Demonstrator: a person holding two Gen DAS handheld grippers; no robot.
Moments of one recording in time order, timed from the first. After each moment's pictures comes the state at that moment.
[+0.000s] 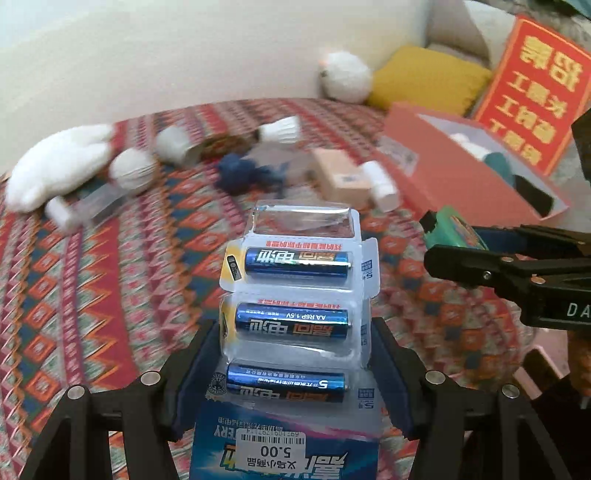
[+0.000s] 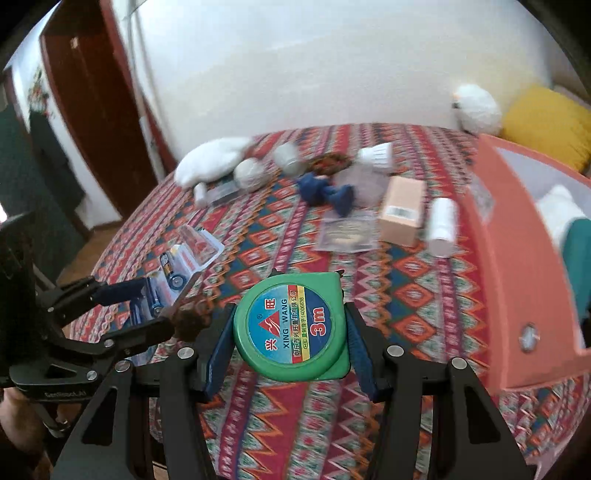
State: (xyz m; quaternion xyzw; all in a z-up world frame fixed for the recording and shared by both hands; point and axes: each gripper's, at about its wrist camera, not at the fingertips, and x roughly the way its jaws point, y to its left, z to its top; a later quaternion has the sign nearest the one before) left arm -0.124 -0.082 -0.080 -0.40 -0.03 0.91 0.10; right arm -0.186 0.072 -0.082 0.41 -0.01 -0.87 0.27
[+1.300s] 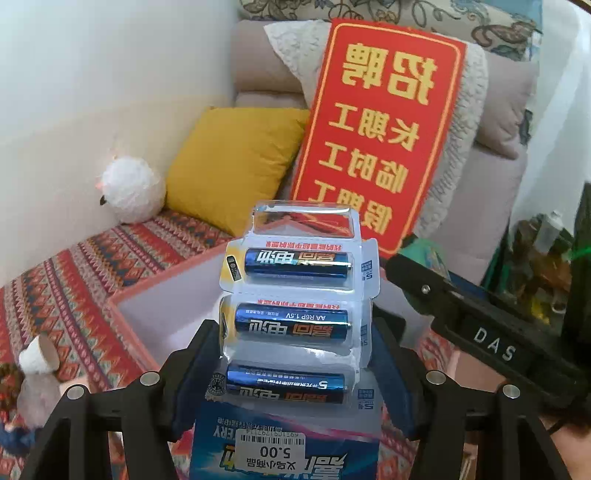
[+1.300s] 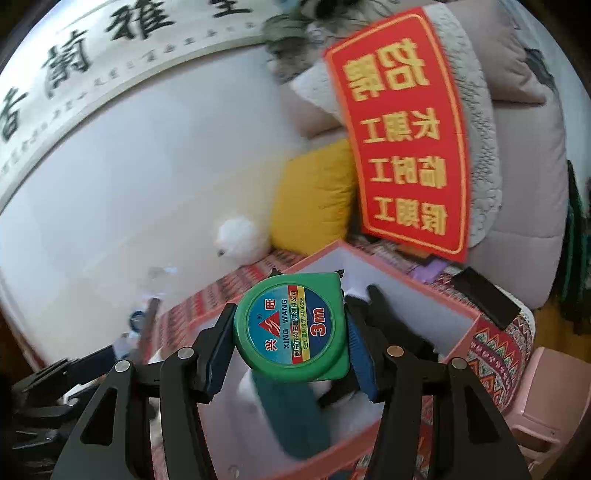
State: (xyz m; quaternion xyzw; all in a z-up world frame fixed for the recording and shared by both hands) left arm -0.285 0.208 0.054 -0.31 0.03 0.90 0.29; right arm -0.224 0.389 0.018 0.21 -0.21 -0.95 -0.08
